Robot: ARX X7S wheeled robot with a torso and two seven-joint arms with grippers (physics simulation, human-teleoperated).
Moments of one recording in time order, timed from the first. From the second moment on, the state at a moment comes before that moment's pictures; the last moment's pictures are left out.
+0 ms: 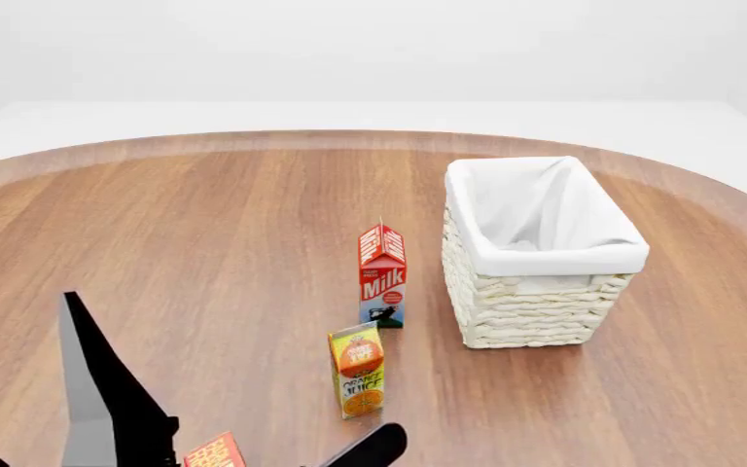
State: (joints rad) left arm 0.33 -0.56 0.18 0.92 0.06 0.21 -0.70; right arm 0.32 0.34 -1.03 -0.51 0.93 0.60 0.60
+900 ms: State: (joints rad) left arm 0.33 -0.57 0.18 0.91 0.06 0.20 -0.70; right arm 0.32 0.32 -1.04 -0.44 0.94 0.60 0.59
